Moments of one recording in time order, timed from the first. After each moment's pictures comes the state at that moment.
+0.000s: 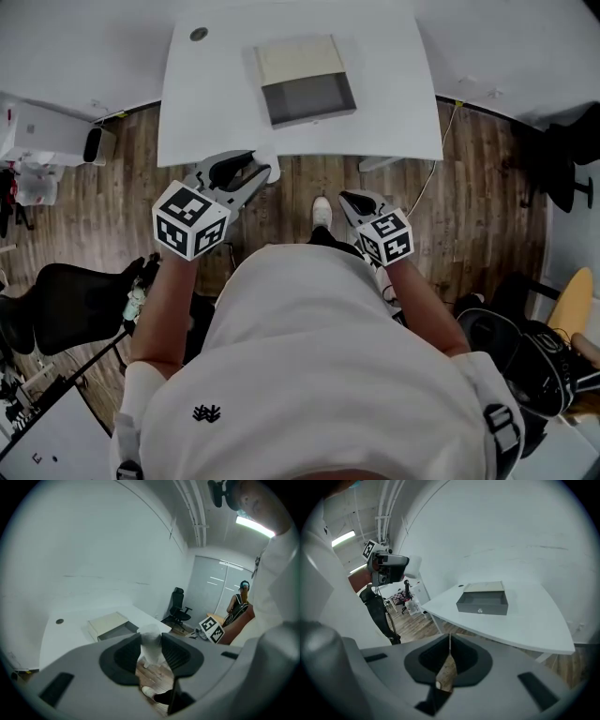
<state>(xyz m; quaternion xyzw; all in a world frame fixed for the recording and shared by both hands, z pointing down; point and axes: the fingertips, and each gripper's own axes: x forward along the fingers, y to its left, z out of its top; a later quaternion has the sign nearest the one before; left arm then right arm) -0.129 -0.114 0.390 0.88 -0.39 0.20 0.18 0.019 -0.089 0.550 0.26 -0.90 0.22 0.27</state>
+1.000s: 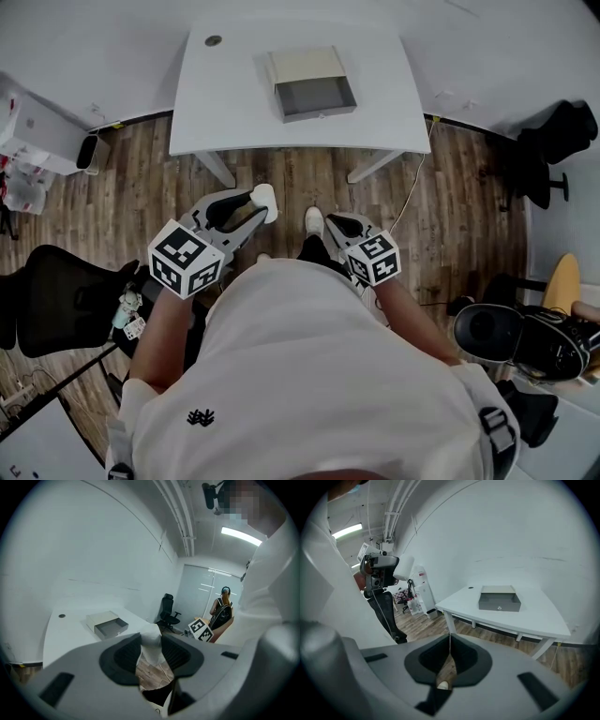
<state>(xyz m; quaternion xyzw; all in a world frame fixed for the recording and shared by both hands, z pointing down) -0.159 0.032 0.371 0.91 -0.36 0.15 0.17 -0.025 0.023 0.532 0.27 -0.91 0.19 0.26</state>
